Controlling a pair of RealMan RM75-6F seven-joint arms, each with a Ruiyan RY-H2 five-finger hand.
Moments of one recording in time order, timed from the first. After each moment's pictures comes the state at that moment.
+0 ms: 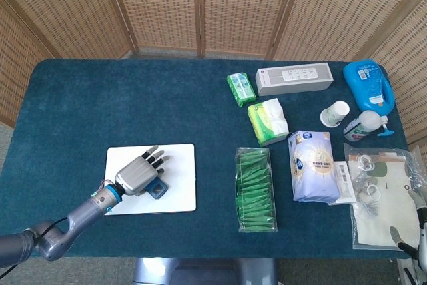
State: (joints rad) left arm -0.74 -1.43 0.05 -1.47 1.46 0.84 0.38; right arm -0.16 -1.18 0.06 -1.58 -1.47 1.68 -0.05
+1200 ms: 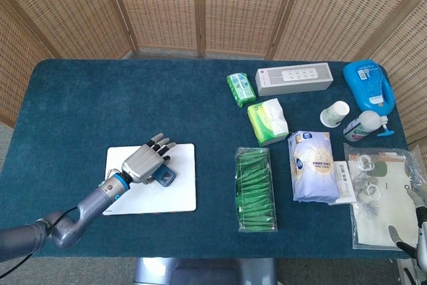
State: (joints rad) left arm -0.78 -1.50 -0.03 -1.36 1.39 0.81 0.33; right arm -0.16 -1.19 0.06 -1.58 -1.48 1.67 -0.06
